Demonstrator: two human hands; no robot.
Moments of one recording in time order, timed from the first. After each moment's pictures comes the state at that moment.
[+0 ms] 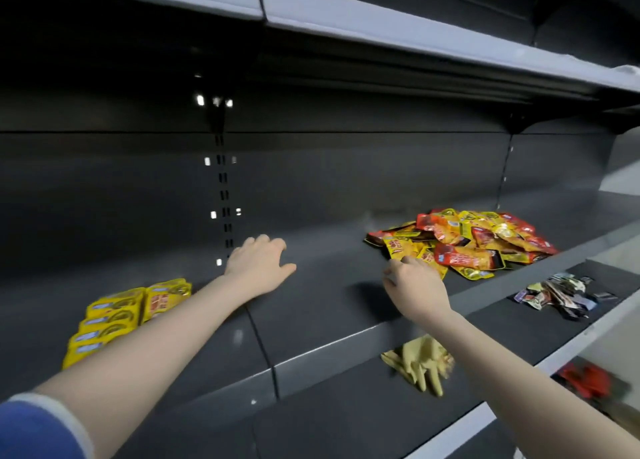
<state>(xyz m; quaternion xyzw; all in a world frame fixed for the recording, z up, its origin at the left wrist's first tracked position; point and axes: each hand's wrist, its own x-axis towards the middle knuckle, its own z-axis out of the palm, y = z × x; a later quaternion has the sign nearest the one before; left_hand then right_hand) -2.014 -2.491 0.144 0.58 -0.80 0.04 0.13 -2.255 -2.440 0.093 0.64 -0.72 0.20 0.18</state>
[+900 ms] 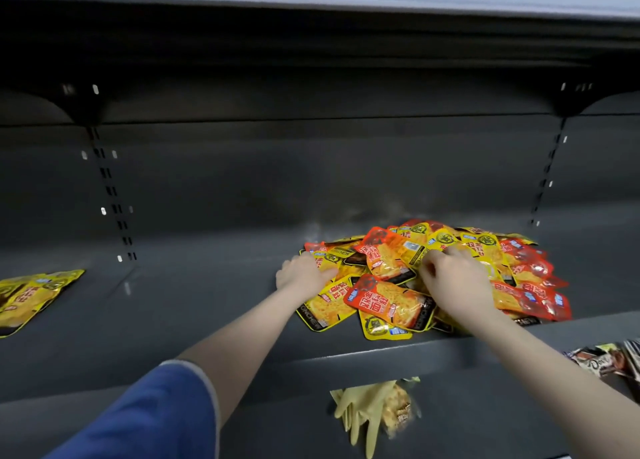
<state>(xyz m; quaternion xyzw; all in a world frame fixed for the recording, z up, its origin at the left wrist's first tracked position) -2.325 -2.586 0.098 0.74 -0.64 -0.10 0.18 -2.552 -2.548 0.108 0.68 -0.68 0.21 0.16</state>
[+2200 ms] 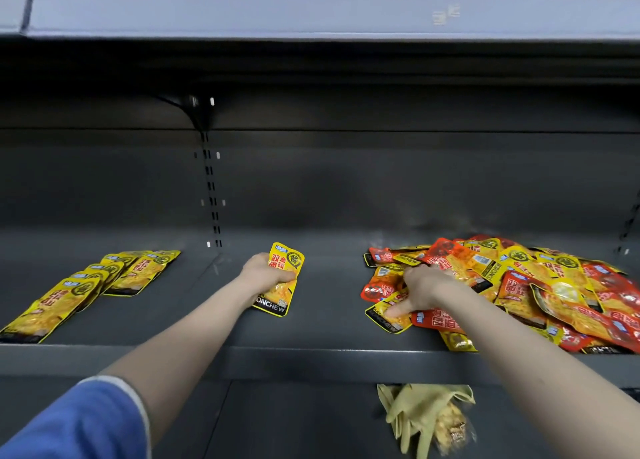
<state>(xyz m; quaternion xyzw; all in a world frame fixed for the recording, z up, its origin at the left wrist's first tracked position) -2.152 -2.525 0.101 0.70 -0.45 -0.32 0.44 -2.423 -2.561 0.132 0.78 -0.62 -0.13 -0.01</state>
